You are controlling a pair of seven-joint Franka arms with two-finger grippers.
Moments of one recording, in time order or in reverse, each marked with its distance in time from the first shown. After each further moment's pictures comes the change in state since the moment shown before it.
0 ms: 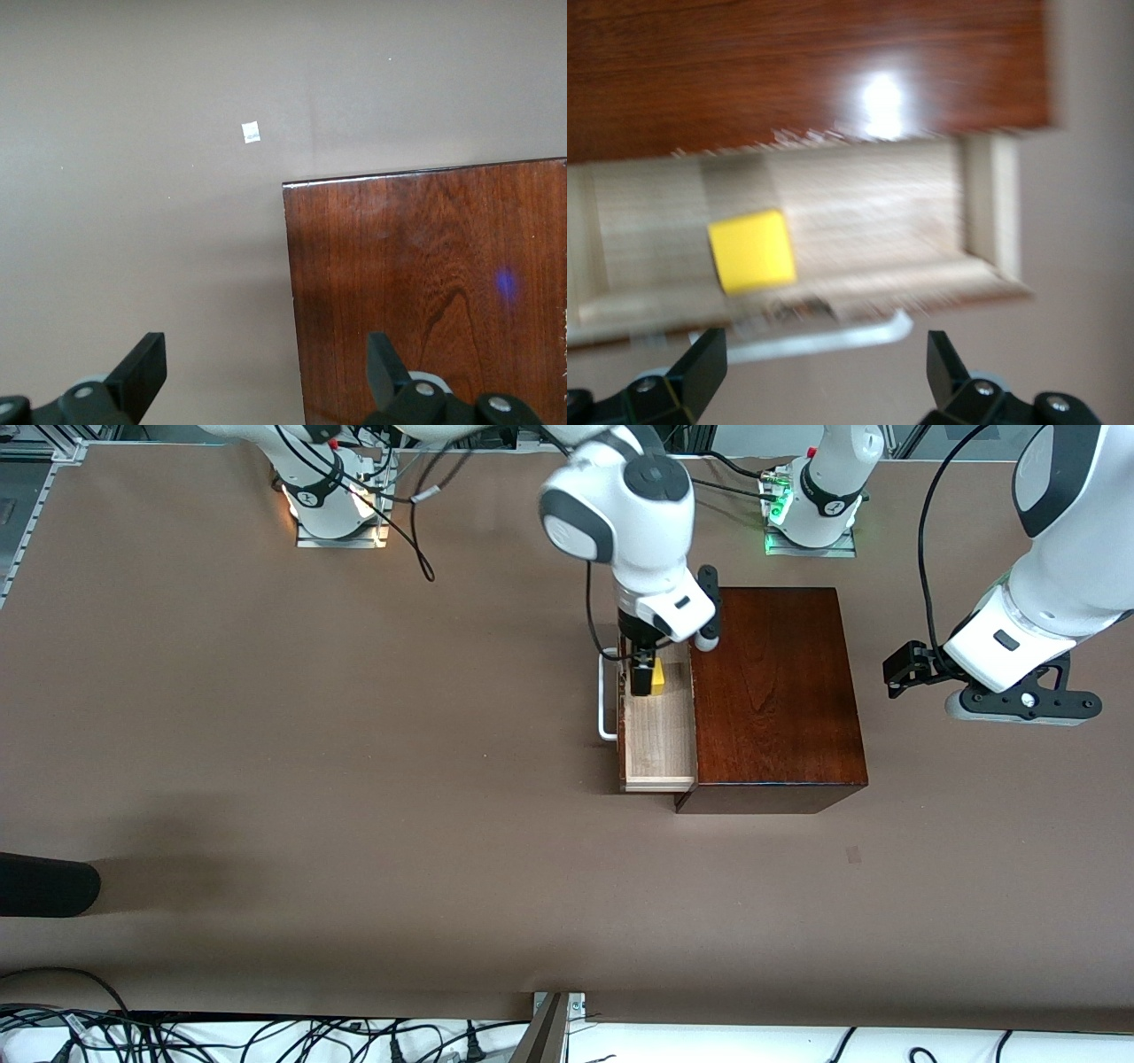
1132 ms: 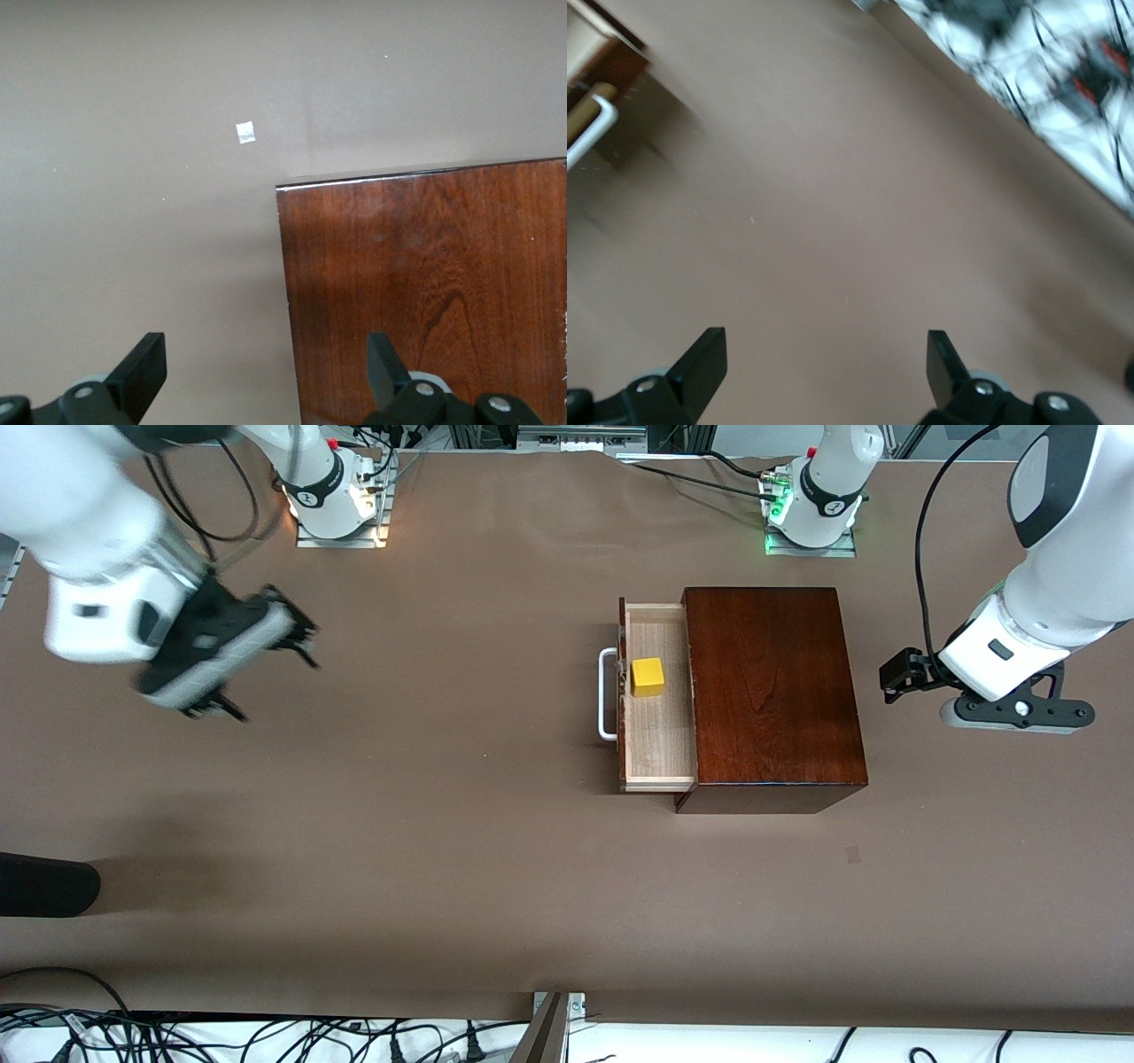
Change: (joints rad) left arm -0.011 0.027 -0.007 0.010 0.000 0.000 0.006; right arm -0.570 -0.646 -0.132 -0.520 0.235 -0.144 0.114
